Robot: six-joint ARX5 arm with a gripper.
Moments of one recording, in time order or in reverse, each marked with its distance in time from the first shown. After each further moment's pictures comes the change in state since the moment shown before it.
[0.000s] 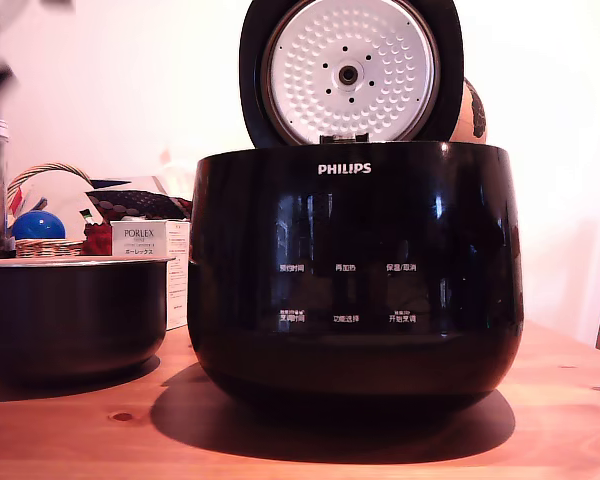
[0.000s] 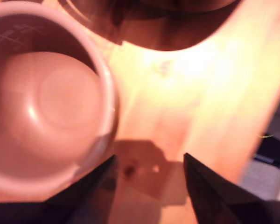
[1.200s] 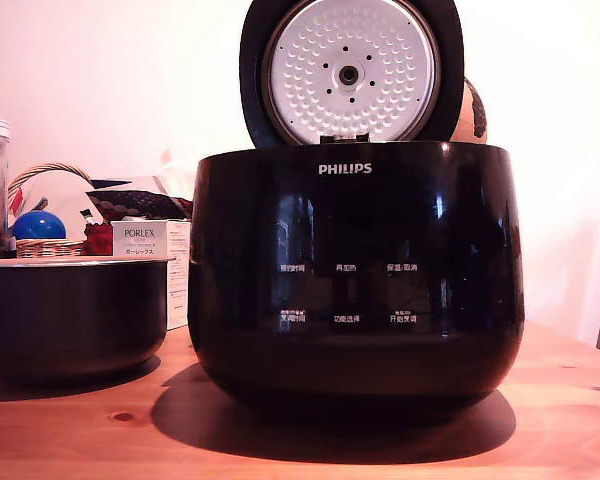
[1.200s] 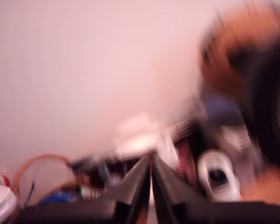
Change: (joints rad) arm -0.099 -0.439 -0.374 1.207 -0.216 -0.539
